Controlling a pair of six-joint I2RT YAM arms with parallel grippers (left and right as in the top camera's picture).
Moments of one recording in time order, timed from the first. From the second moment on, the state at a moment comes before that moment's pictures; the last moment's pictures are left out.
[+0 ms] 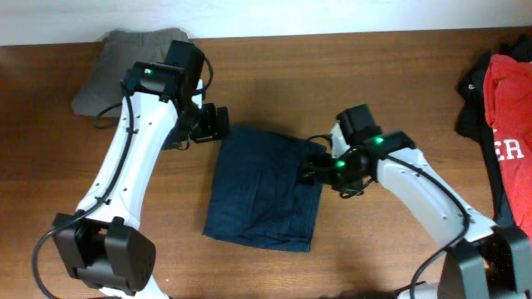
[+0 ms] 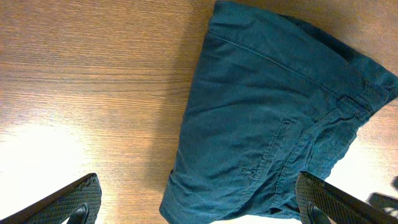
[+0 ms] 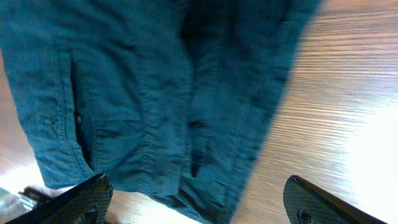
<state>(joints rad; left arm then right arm) -0.24 1.84 1.80 -1.39 0.07 -0.35 0.31 1.59 1.08 -0.85 -0.41 0.44</state>
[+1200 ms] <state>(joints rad) -0.23 1.84 1.80 -1.43 0.01 -0.35 0.45 1.82 1.08 -0.65 -0.45 0.49</state>
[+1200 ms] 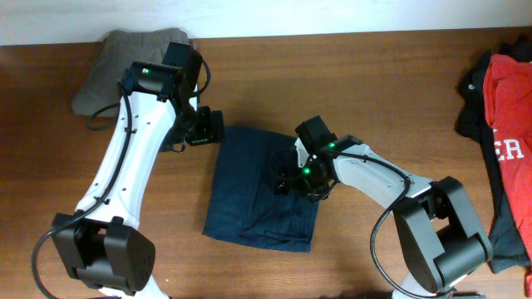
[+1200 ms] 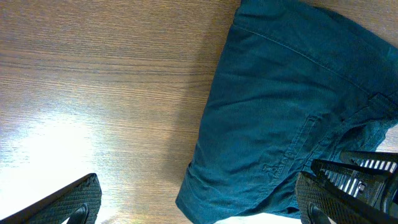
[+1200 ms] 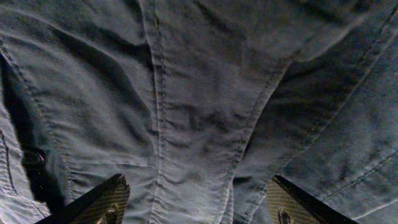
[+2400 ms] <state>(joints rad) -0.23 1.84 1.80 -1.44 0.01 -0.35 0.49 1.85 1.08 -0.61 -0.36 0.58</state>
